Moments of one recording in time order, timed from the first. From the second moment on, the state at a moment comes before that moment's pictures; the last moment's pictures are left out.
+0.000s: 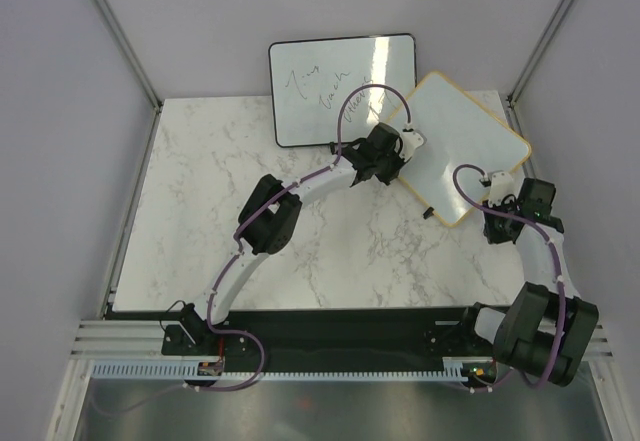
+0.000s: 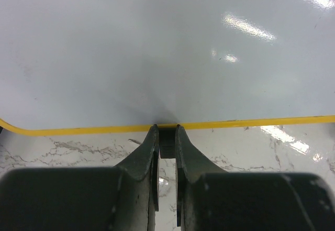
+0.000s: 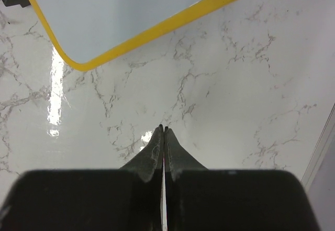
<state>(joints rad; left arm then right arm) -0.80 2.50 2.12 -0.29 0.11 0.20 -0.40 1.17 0.68 -0.54 -0.29 -0.55</state>
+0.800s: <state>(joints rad) -0.81 2.45 2.02 -0.36 0.11 0.22 -0.40 0.91 0.81 -0.48 -0.18 -0.36</state>
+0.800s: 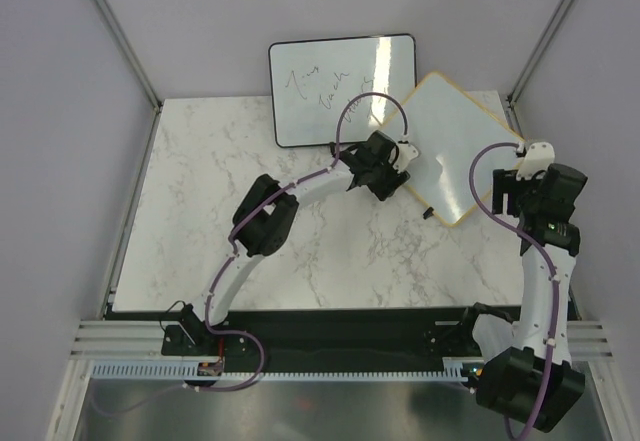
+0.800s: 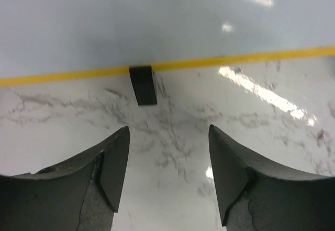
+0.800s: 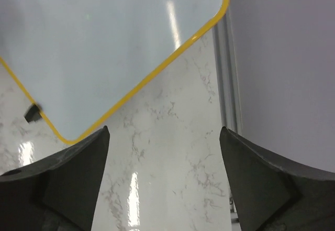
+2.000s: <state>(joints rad) 0.02 1.02 0.83 -0.70 0.21 0.30 -0.33 0.45 0.54 -0.45 -0.07 0.49</state>
